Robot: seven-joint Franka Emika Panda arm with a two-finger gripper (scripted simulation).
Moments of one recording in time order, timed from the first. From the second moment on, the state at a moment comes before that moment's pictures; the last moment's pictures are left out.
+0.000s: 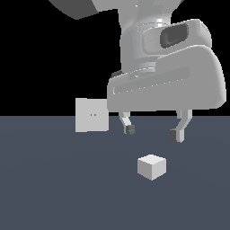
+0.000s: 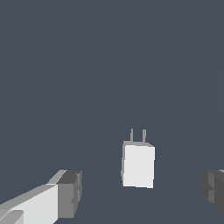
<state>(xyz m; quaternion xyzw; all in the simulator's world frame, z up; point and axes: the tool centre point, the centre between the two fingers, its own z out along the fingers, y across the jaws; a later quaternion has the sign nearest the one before) -0.092 -0.062 0.070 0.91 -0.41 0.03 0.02</state>
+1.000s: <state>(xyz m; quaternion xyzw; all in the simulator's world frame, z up) -0.101 -0.063 0.037 0.90 -0.44 0.04 0.02</state>
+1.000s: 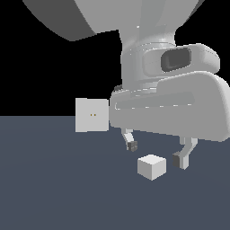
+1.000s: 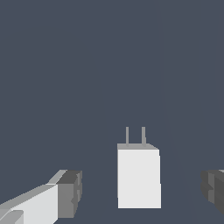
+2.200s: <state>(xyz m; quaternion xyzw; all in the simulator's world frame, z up) -0.100 -0.062 0.013 0.90 -0.44 0.04 0.02</state>
